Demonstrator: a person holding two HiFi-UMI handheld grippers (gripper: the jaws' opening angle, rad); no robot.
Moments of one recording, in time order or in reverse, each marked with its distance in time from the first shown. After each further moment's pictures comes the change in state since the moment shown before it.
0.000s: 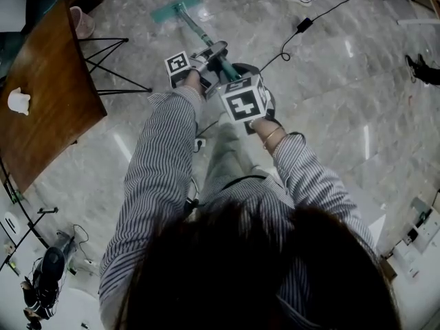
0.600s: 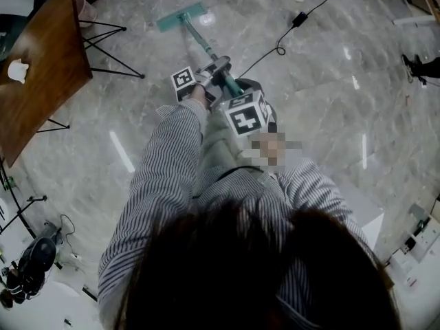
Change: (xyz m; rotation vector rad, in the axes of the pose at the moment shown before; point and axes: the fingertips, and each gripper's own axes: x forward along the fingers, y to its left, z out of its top) left arm -0.050 0.064 -0.153 -0.056 -0.064 -0.044; right arm -0.092 0.020 -0.147 -0.066 0.025 0.018
